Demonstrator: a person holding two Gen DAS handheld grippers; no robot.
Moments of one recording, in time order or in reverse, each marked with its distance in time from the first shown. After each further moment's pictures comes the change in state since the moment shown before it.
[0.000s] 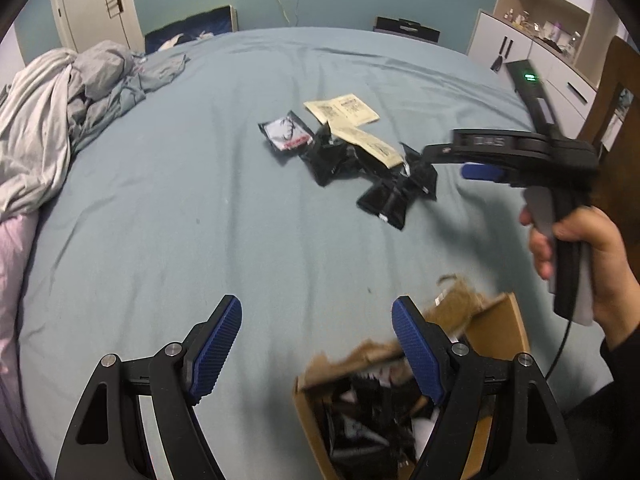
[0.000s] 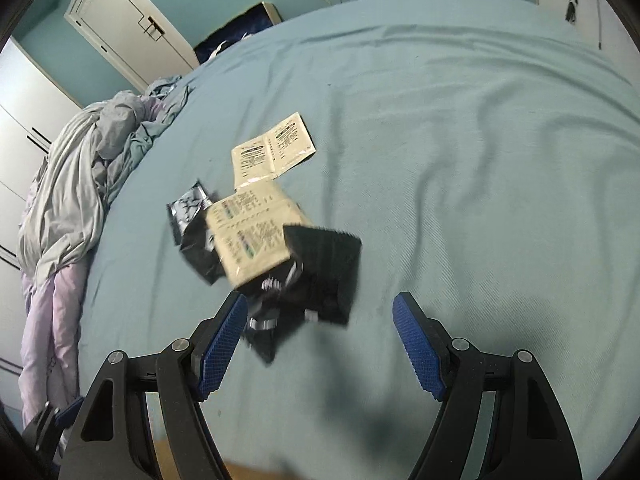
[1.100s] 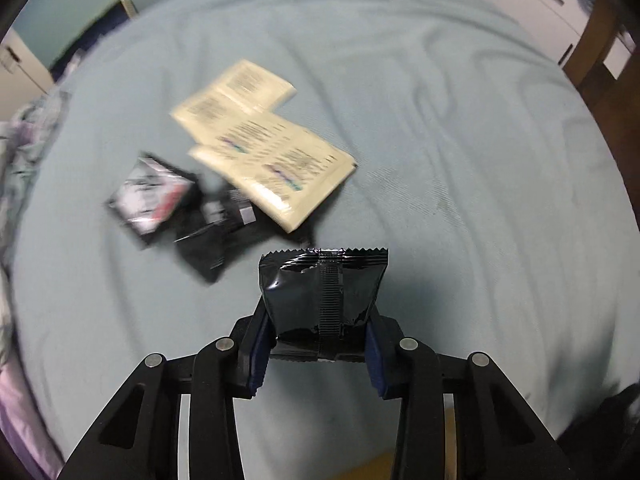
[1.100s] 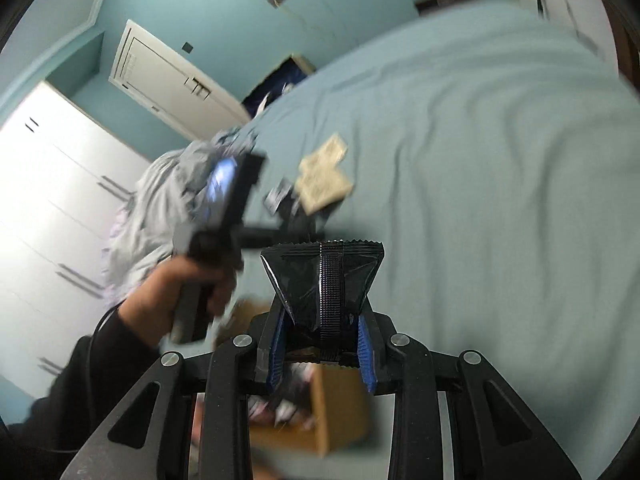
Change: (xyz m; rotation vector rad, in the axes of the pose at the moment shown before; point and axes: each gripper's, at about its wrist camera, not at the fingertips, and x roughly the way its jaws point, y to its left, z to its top) left arm 0.105 -0.069 0.096 0.290 0.230 -0.029; right arm -0.174 -0.066 -0.161 0.123 -0.144 0.283
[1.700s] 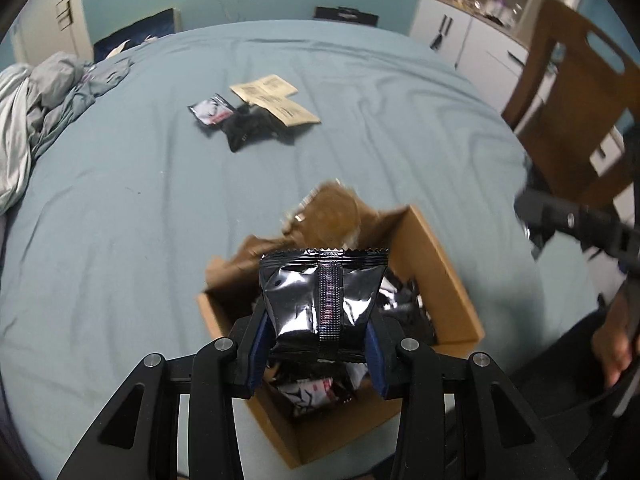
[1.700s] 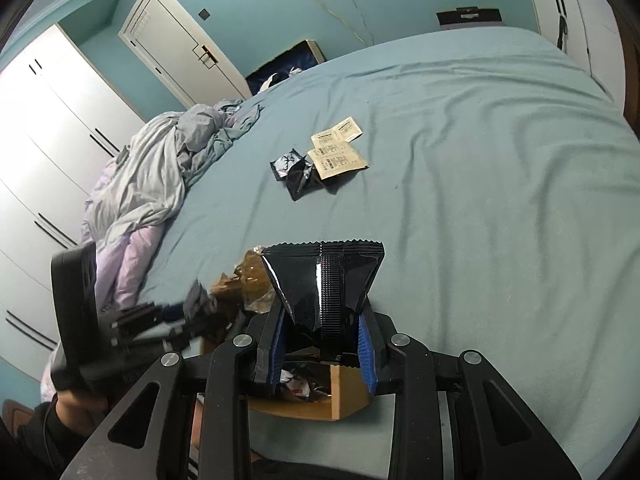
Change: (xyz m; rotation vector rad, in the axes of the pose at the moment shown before) left arm -0.092 -0.024 -0.174 -0.148 -0.213 -0.130; right arm -0.005 0.062 -0.025 -0.179 0.009 -0.140
